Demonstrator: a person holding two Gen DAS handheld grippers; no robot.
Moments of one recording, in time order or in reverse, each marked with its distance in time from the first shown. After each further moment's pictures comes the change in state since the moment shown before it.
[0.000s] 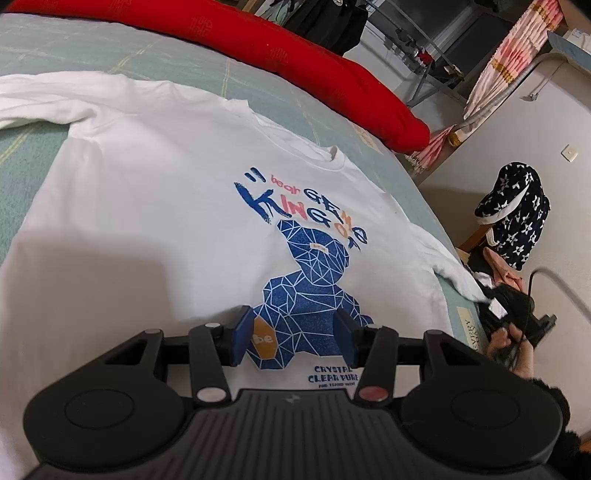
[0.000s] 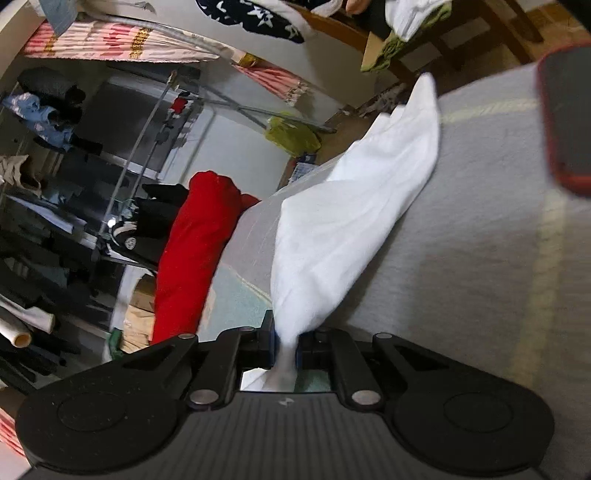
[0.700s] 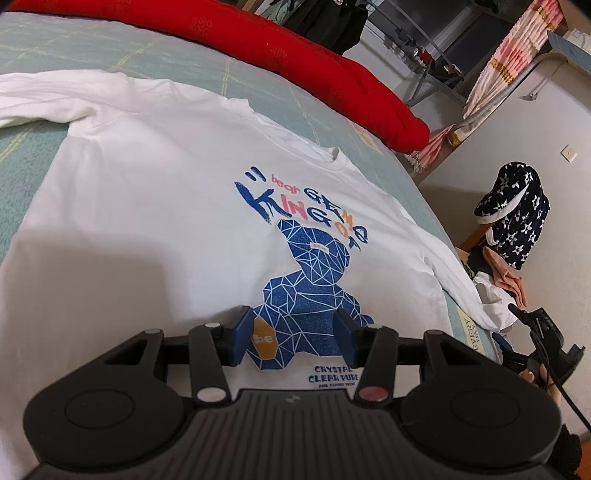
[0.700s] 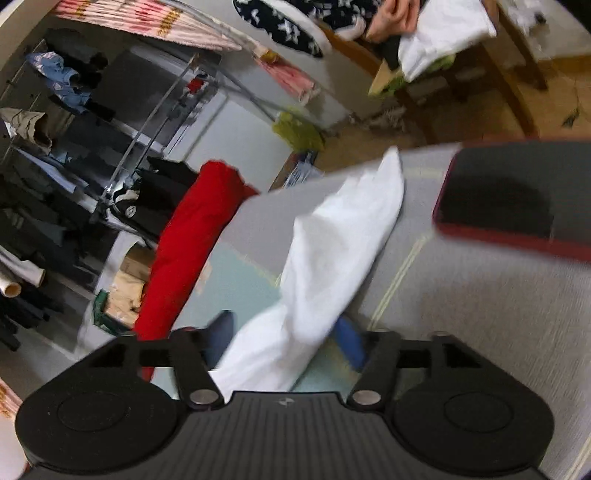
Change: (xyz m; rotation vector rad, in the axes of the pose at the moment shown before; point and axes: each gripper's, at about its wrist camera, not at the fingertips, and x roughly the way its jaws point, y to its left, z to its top) left arm 0.000 0.001 0.000 0.002 0.005 -0.002; right arm -0.094 0.003 0.010 -0.131 0.023 -0.051
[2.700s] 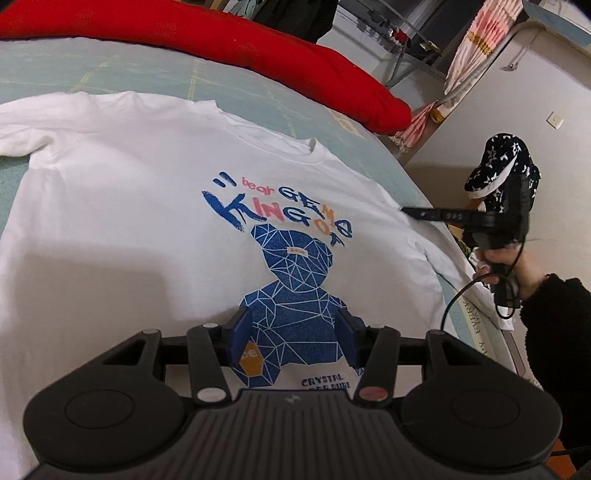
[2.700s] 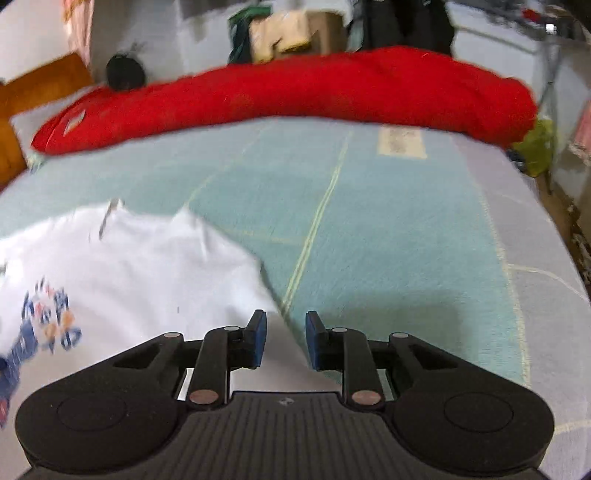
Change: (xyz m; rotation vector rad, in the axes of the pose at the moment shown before) left arm 0.009 -0.014 0.007 0.102 0.030 -0.019; right arm 0.176 0.207 -0.095 -1.183 0.617 0.160
